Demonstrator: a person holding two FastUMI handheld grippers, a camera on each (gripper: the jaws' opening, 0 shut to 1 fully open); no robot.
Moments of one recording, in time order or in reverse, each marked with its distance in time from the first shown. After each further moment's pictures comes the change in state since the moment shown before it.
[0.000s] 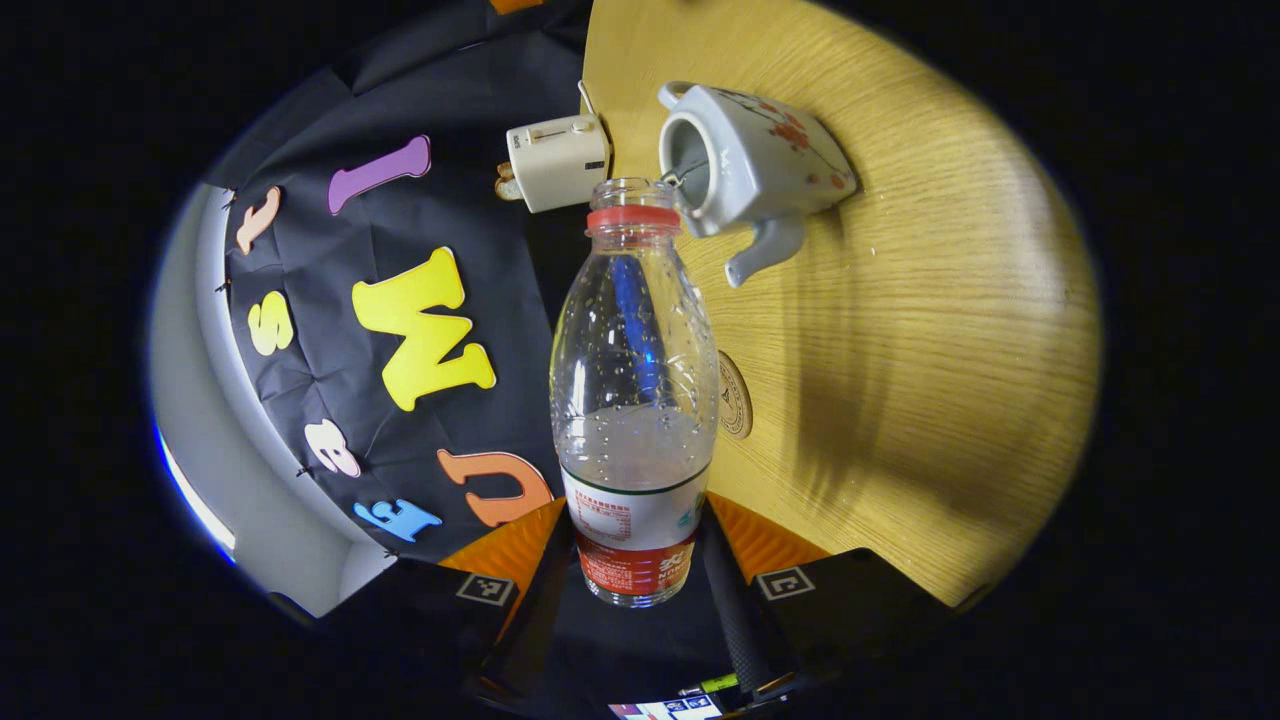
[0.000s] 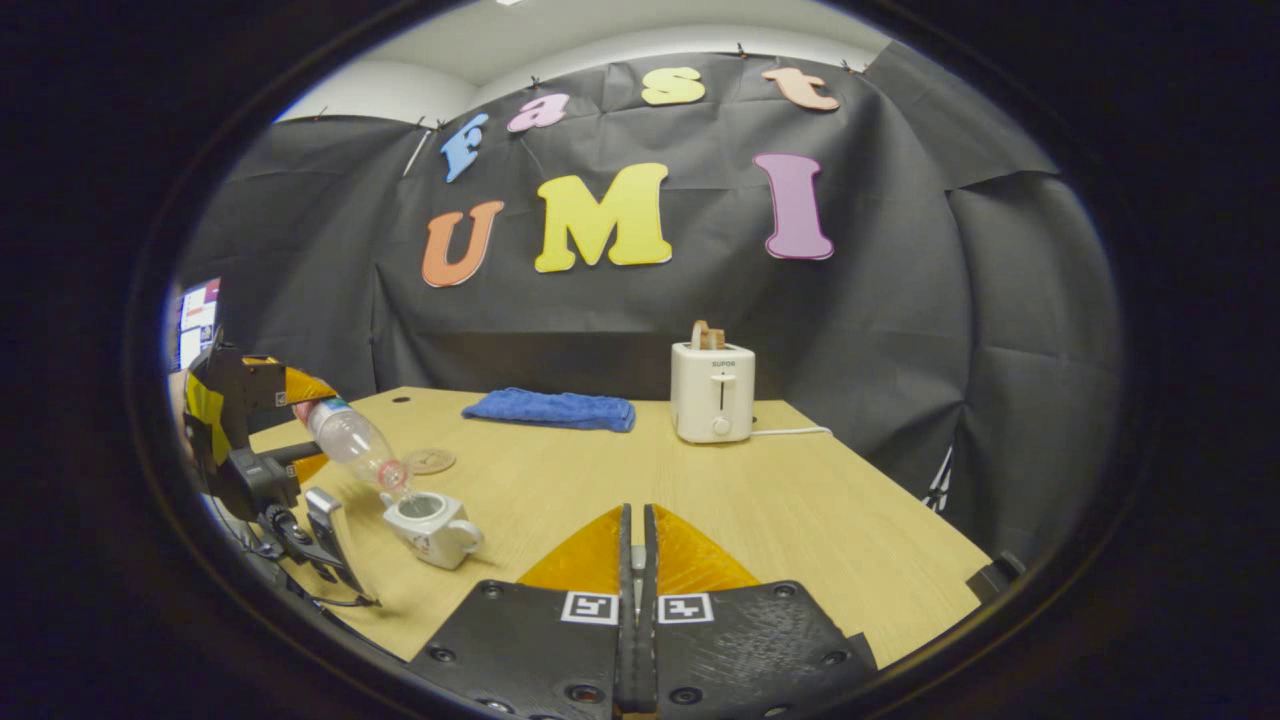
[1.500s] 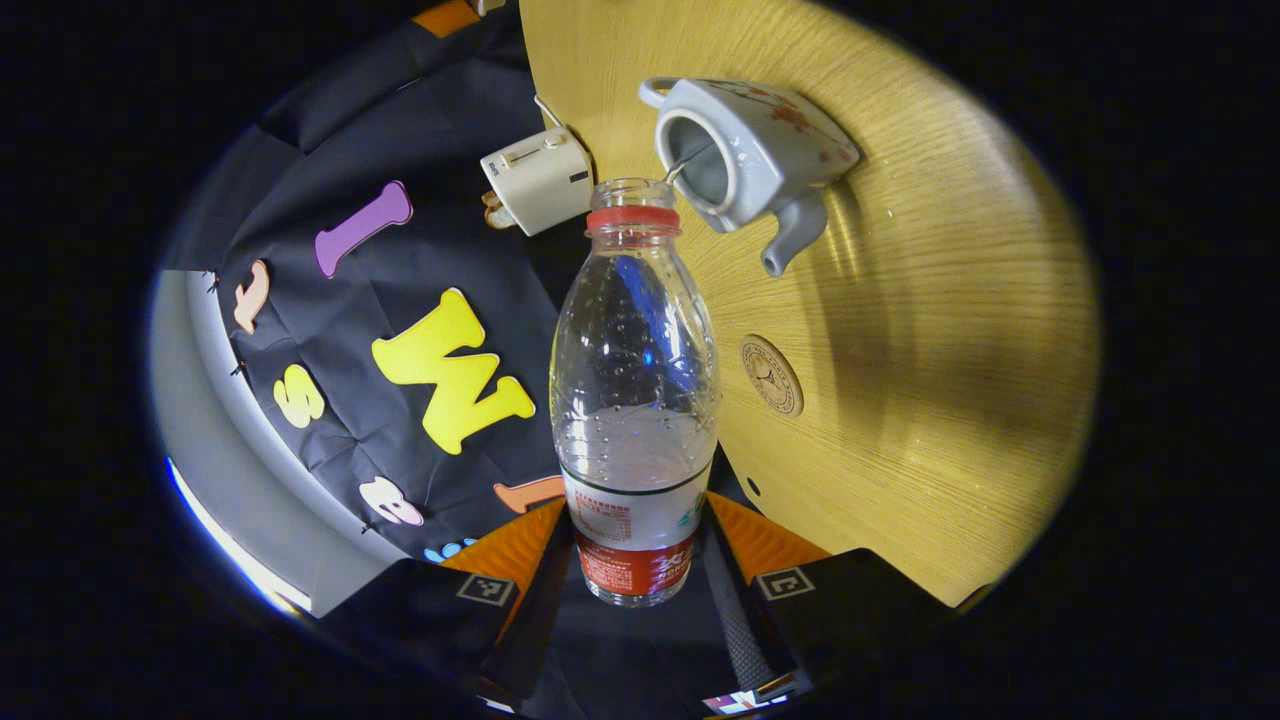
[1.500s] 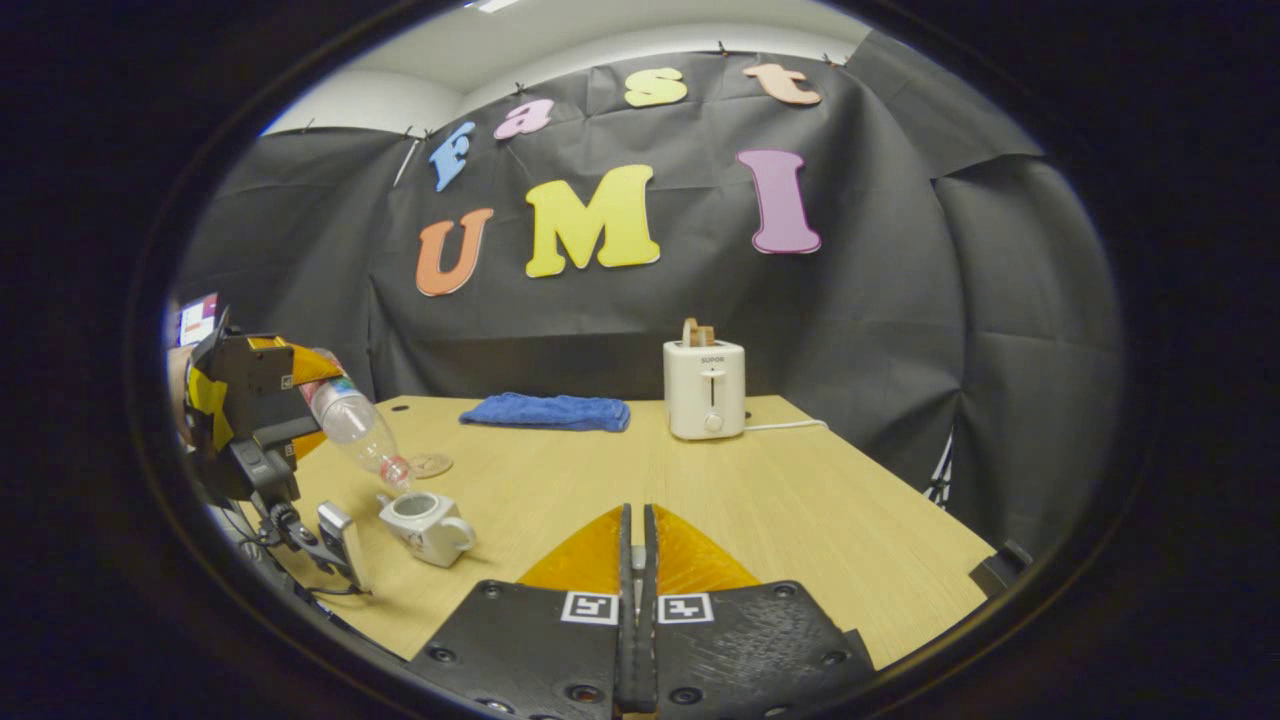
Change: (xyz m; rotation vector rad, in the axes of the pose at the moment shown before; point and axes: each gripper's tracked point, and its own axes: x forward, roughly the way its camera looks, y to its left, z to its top) left arm 0.003 0.036 0.002 0.217 -0.007 0.082; right arm -0.003 -0.012 -0.007 0.040 -0.007 0.006
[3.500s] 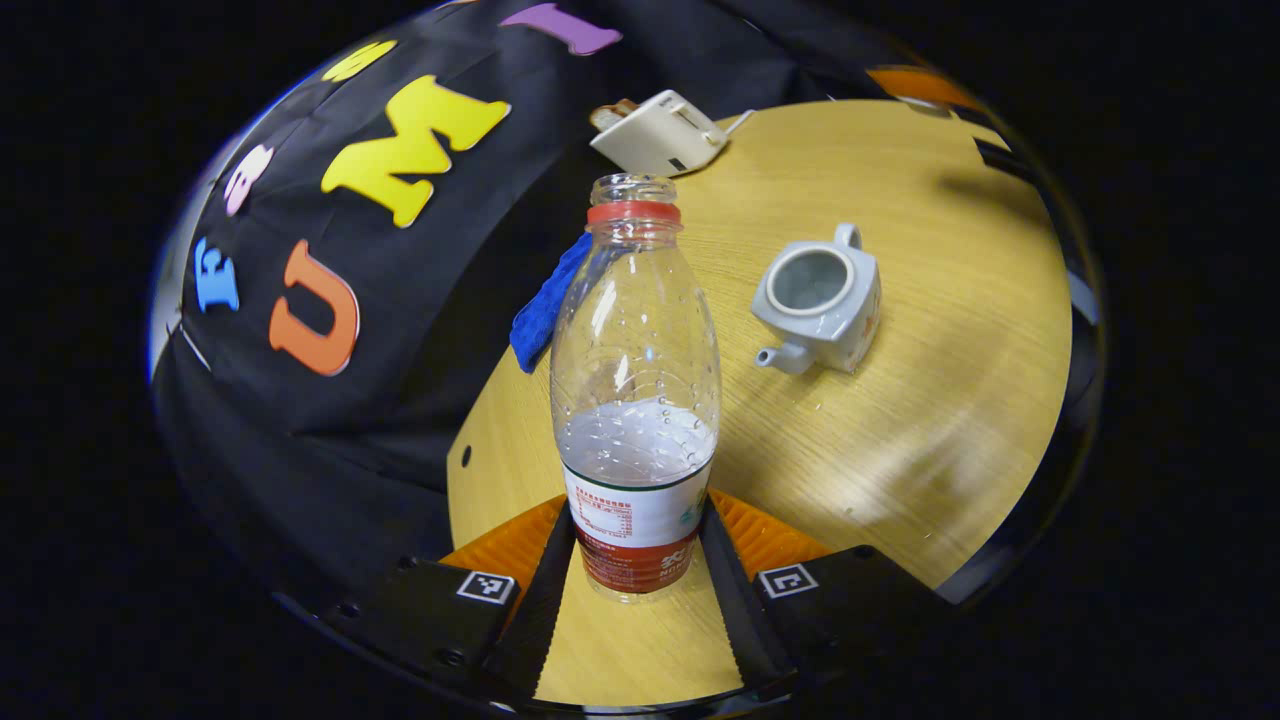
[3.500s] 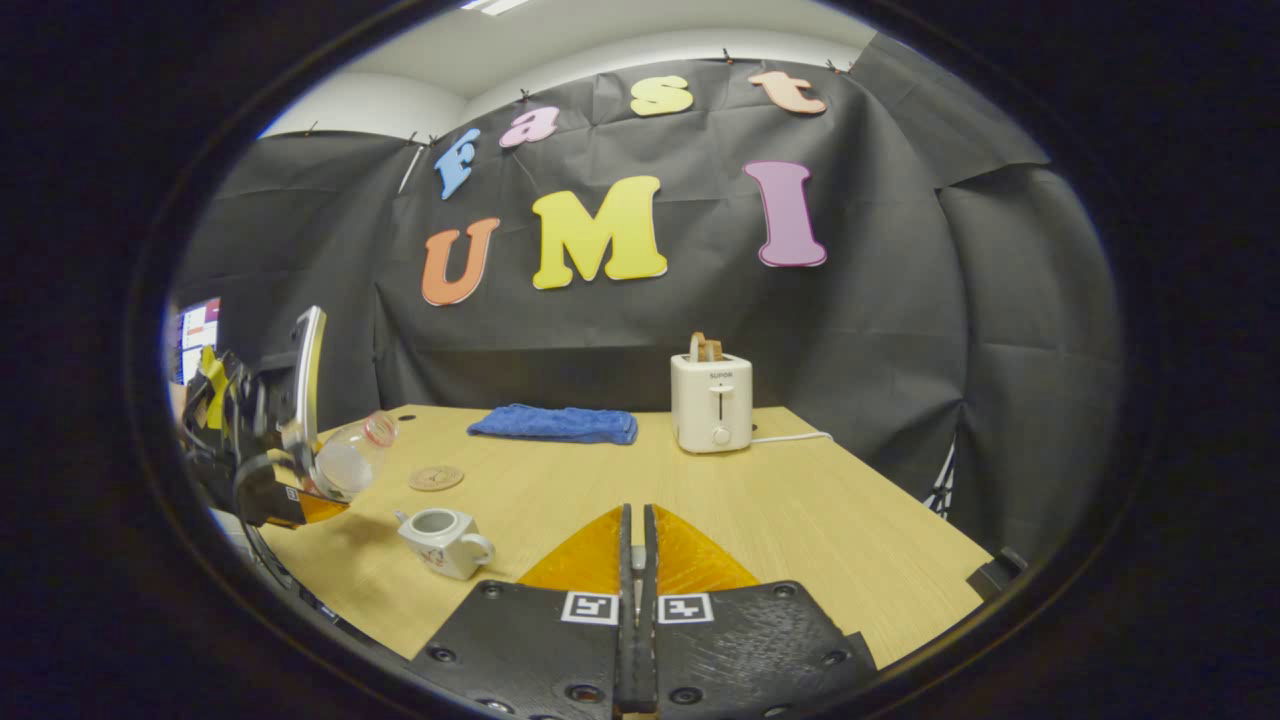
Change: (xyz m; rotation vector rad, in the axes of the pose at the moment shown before) left arm -0.026 -0.092 0.034 -1.164 -0.054 -0.622; right arm -0.005 0.018 0.022 -0.009 -0.031 0.008
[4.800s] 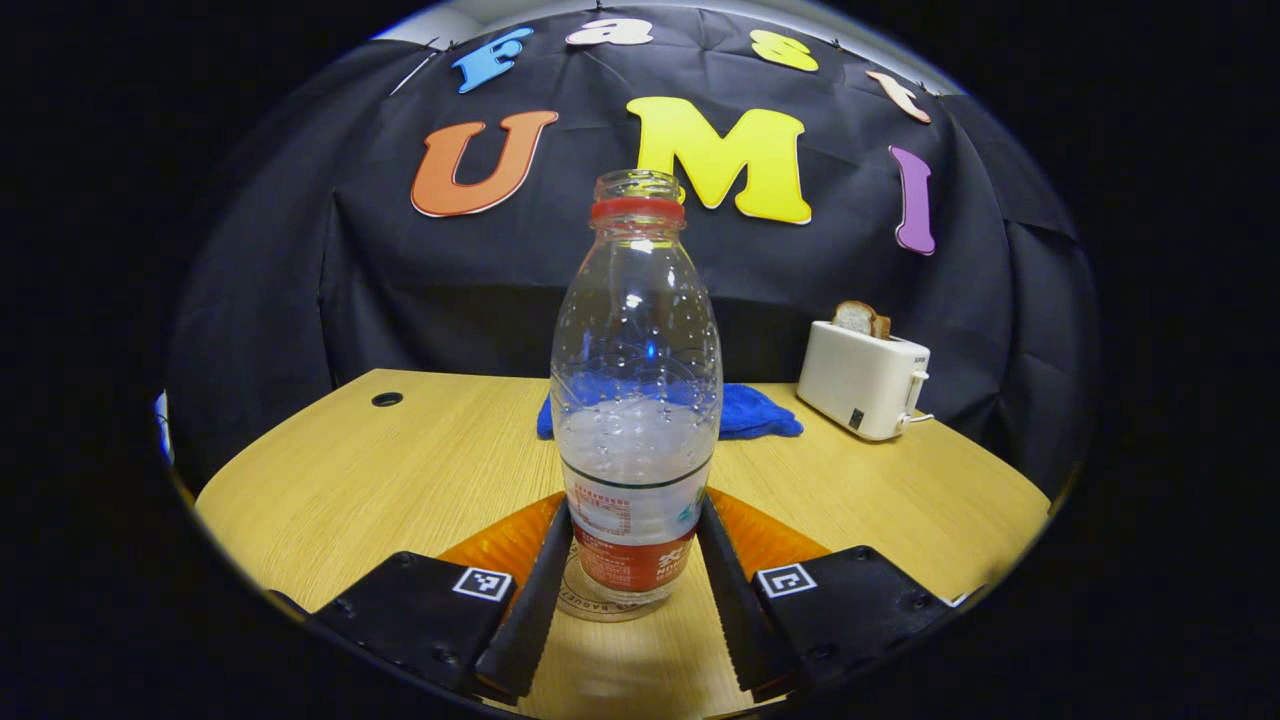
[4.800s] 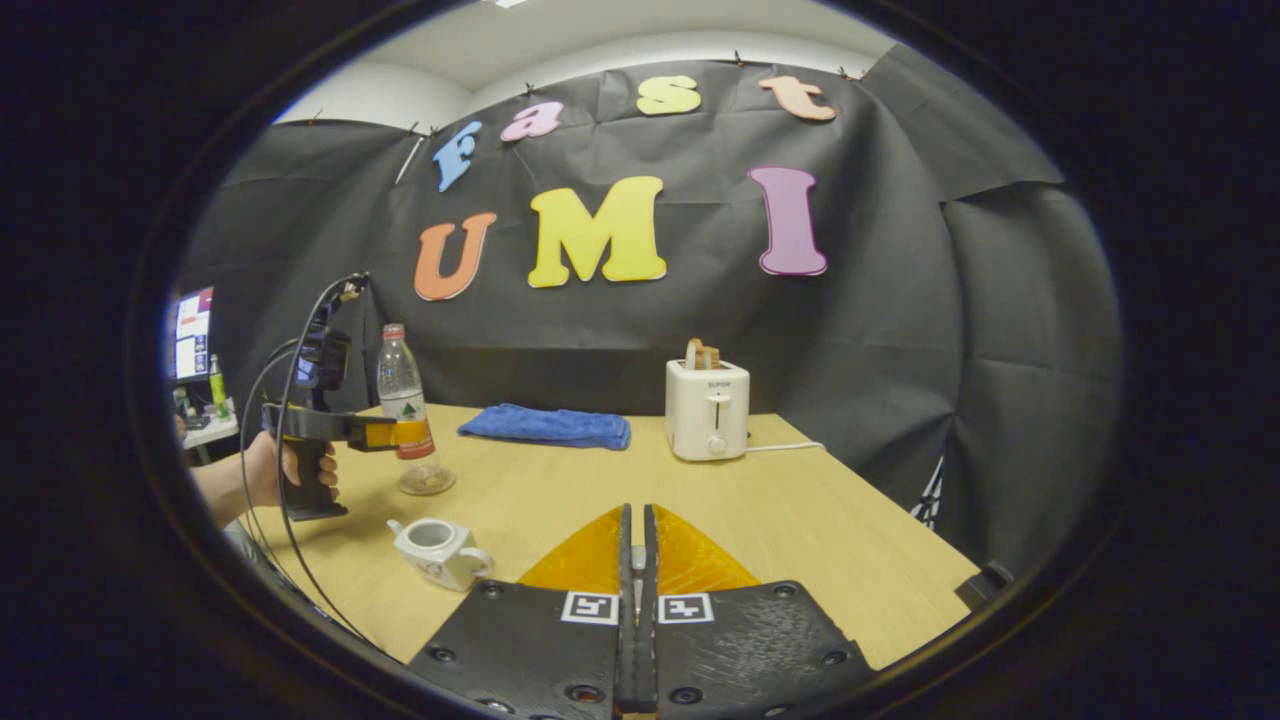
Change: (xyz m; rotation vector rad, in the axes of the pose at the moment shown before) left arm 0.126 0.073 0.081 -0.821 -0.398 0.024; right arm 0.006 -0.001 0.011 -0.025 0.016 -0.050
